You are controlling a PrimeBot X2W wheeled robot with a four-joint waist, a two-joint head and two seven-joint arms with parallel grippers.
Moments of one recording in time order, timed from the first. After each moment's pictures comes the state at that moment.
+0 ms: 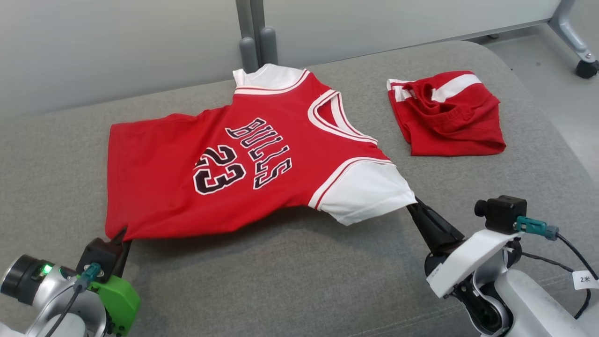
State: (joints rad) left arm -0.19 0.44 -0.44 0.35 -0.21 -0.01 -0.11; right arm -0.14 -0.26 0.50 0.20 0.72 0.12 -0.12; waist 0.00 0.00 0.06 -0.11
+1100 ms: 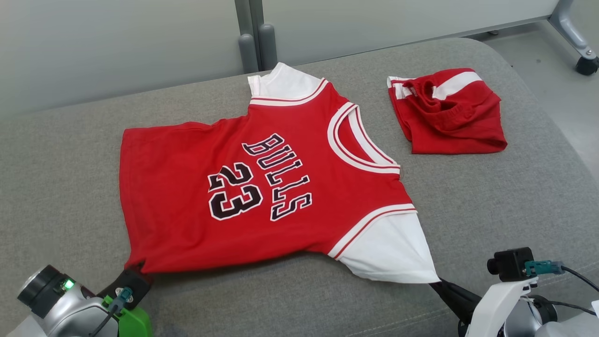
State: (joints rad) left arm -0.12 0.55 -0.55 0.19 -0.11 -0.05 0.07; right arm 0.08 -0.43 0.51 0.09 0.81 0.09 0.16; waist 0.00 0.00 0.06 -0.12
